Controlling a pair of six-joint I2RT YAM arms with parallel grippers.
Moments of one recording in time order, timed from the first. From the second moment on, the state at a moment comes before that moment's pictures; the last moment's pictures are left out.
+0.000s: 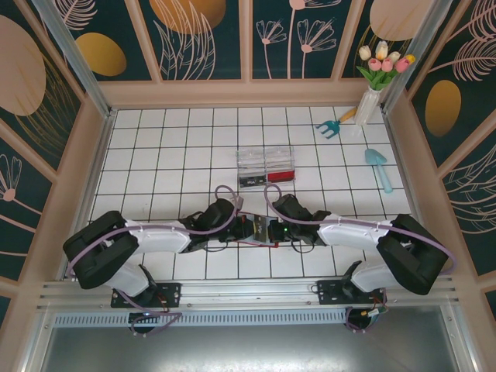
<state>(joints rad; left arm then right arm) -0.93 1.48 0.51 0.29 0.21 -1.06 0.87 1.36 0.53 -0.19 -0.11 0.71</state>
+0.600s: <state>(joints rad) -0.90 1.22 0.64 -0.13 -0.02 -0.84 0.87 1.07 0.51 -0.23 -0.04 0.68</state>
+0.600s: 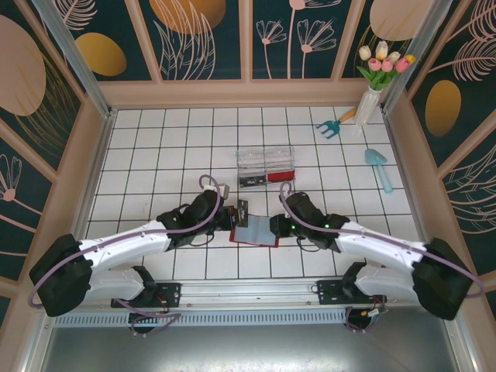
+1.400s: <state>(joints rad) -0.90 1.47 0.91 -0.19 -0.35 0.41 0.87 0.22 0.28 -0.24 0.32 0.65</state>
